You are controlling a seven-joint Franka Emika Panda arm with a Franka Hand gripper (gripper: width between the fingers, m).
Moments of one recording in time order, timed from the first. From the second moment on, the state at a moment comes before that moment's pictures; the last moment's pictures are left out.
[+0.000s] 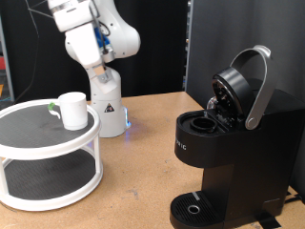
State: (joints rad) arm 0.07 -0.53 -0.37 -2.52 0.21 2.11 -0.97
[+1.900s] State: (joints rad) arm 0.27 -0.23 -0.30 -2.20 0.40 2.08 -0.97
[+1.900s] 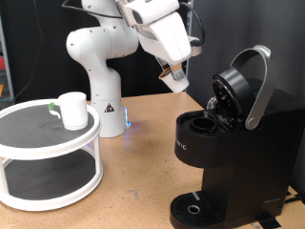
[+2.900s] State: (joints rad) arm 0.28 -0.20 -0.21 -2.27 0.39 2.21 -0.94
